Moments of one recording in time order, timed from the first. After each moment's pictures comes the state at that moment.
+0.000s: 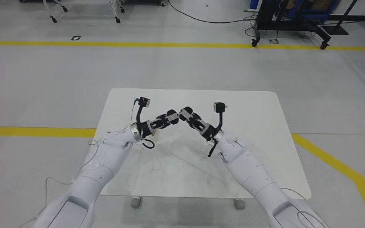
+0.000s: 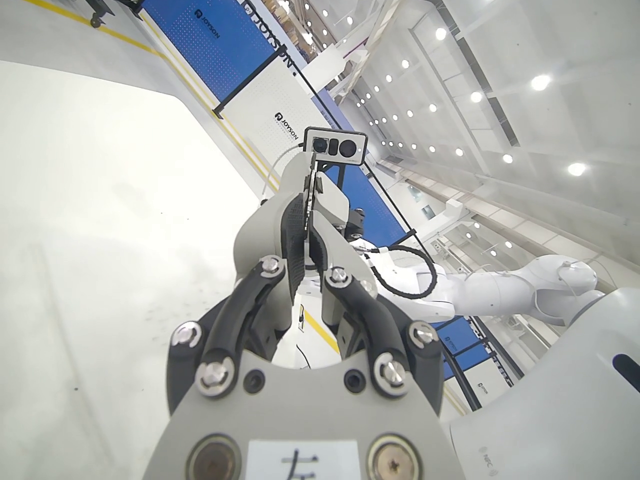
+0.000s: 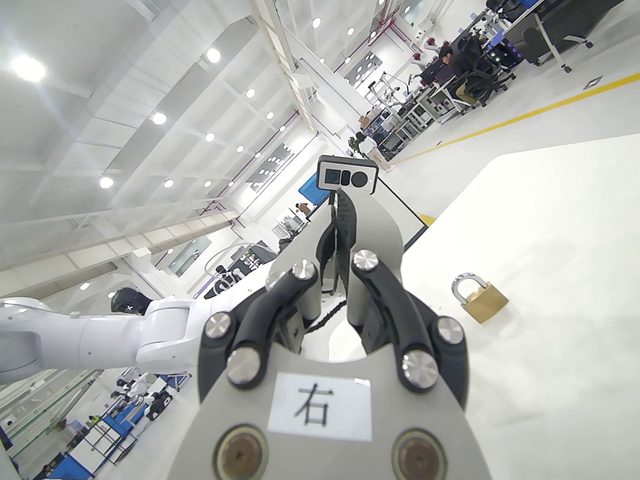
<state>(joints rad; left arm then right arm) 0.81 -1.27 -0.88 -0.77 -0.46 -0.95 -0.87 -1.00 -1.42 0.96 -0.88 -0.09 -0.95 0.17</state>
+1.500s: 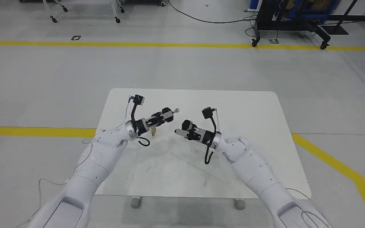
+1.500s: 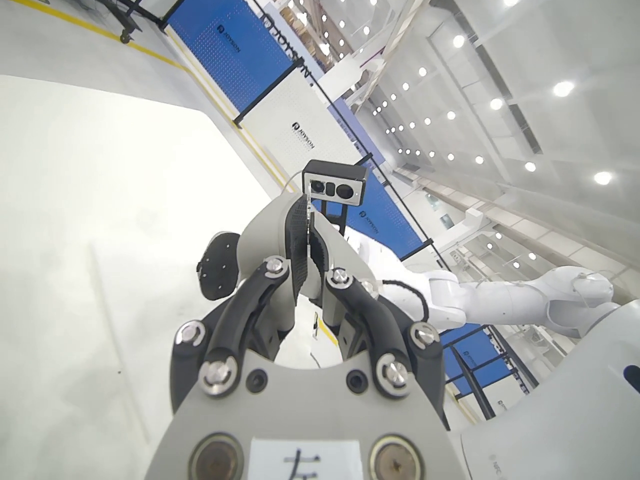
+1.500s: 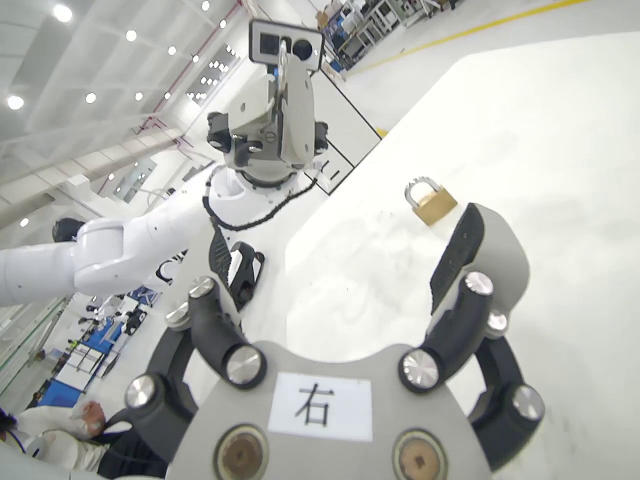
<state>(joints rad) 0.82 -1.24 -0.91 -0.81 -0.34 -0.90 -0.86 -1.02 -1.37 1.00 -0.94 -0.25 -0.83 0.49</state>
